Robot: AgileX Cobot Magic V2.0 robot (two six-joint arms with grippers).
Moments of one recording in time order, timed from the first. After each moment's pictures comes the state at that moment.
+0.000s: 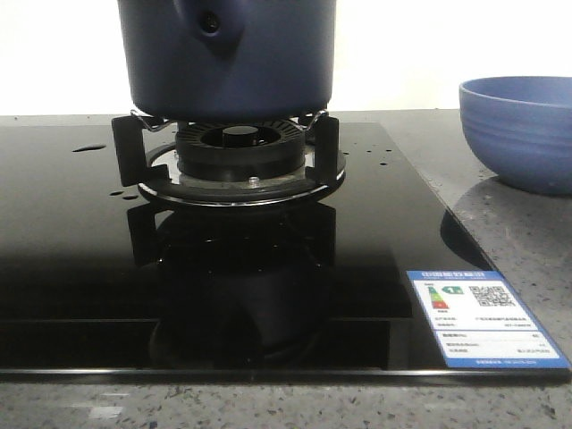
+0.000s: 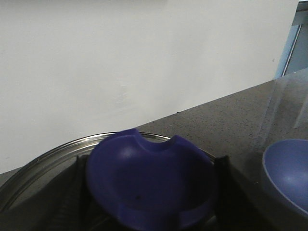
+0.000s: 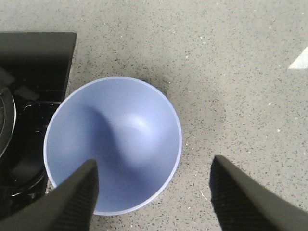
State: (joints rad) left arm -0.64 1.38 -1.07 -0.24 -0.08 0.22; right arm -0.21 1.13 -1.30 0.23 1.06 -0.22
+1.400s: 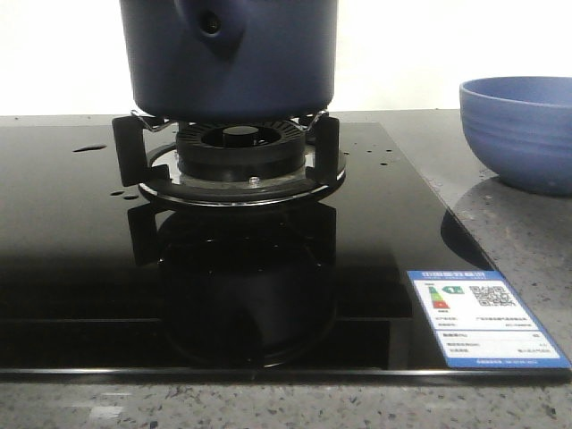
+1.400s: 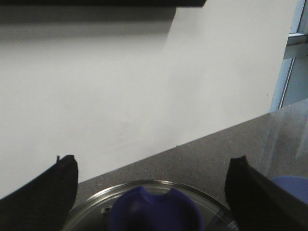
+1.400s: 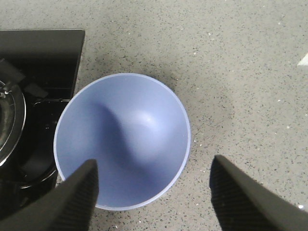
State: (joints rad) left arm -0.64 1.33 -1.07 -0.24 -0.14 0.22; right arm -0.21 1.13 -1.30 0.26 1.08 -0.22
